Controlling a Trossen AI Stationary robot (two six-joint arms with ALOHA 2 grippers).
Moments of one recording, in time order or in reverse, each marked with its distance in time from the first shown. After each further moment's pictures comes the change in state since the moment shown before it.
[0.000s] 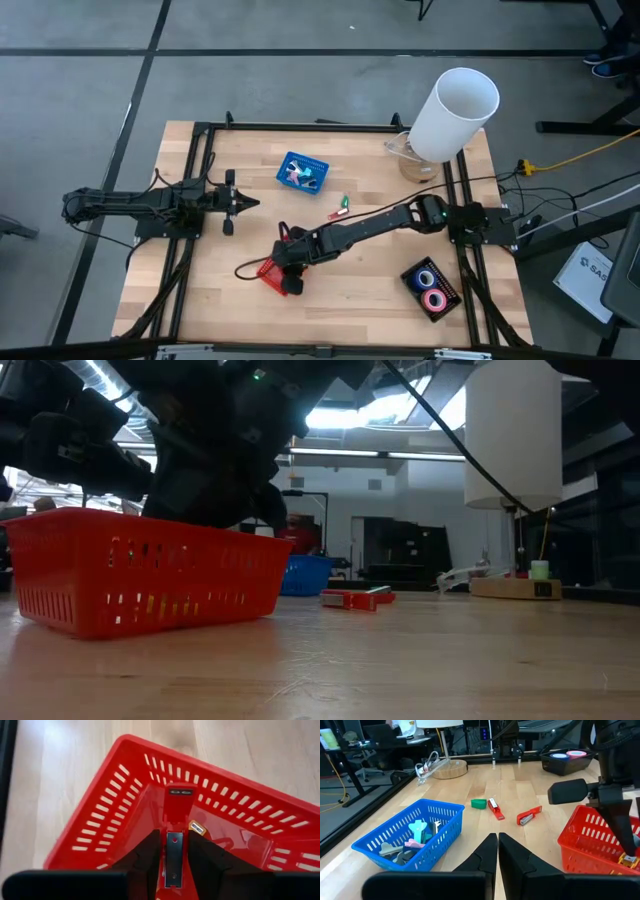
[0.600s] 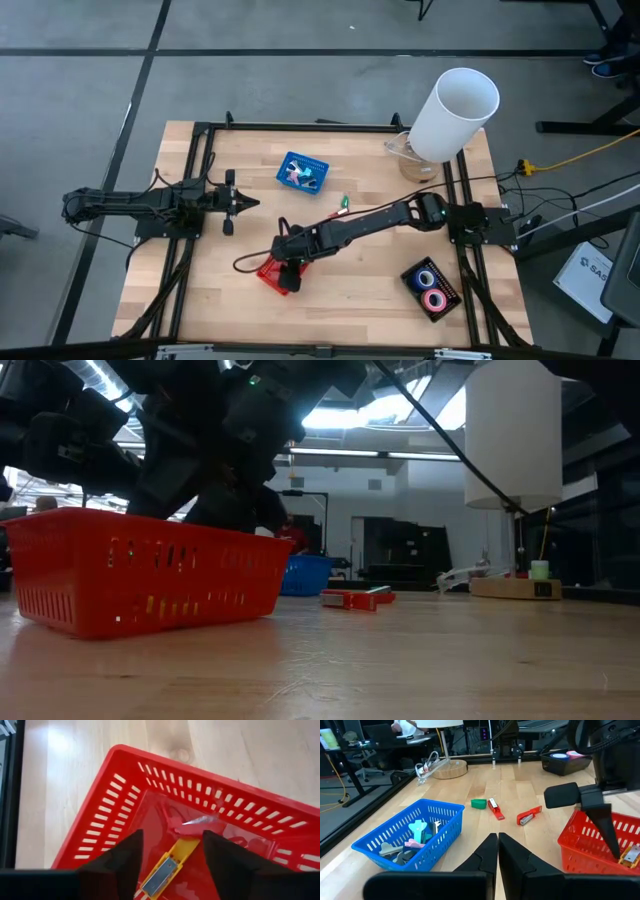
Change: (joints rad) left arm 0.000 0.000 0.000 0.000 0.000 0.000; right arm -0.024 0.000 0.000 0.014 -0.048 0.056
